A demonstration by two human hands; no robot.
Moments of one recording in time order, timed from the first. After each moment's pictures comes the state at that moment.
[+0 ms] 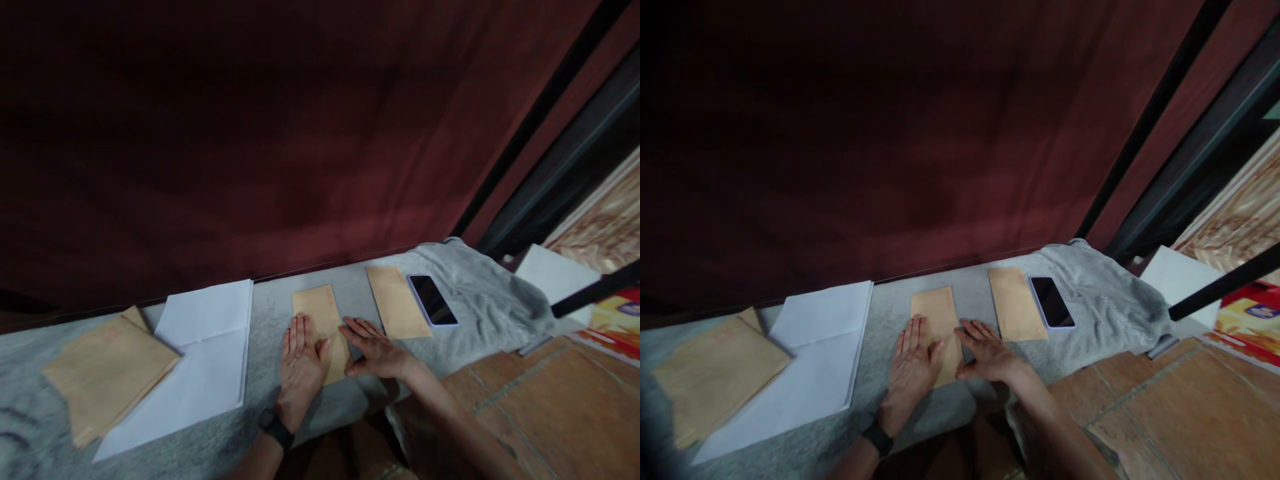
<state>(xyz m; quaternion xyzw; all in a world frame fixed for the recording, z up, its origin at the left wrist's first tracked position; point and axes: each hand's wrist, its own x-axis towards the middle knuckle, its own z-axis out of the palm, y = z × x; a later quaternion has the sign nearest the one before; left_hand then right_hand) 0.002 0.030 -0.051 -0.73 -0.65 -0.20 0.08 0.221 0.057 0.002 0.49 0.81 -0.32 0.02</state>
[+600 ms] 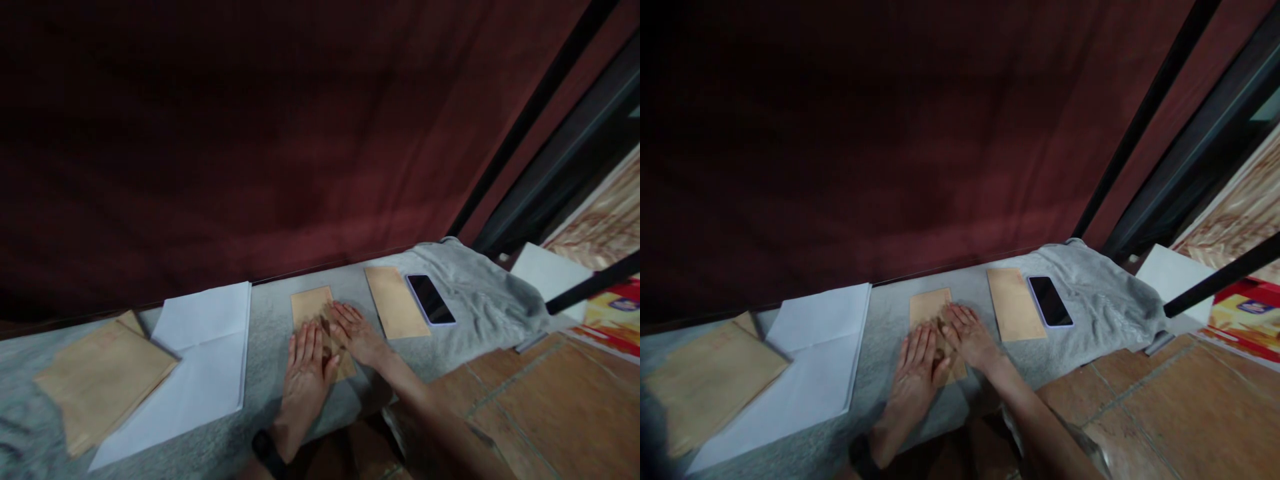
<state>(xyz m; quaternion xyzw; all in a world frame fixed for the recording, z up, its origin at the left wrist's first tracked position) 0.000 0.010 -0.041 -0.80 -0.57 -0.19 0.08 0.184 0.077 -0.011 0.49 0.84 -0.16 -0.15</state>
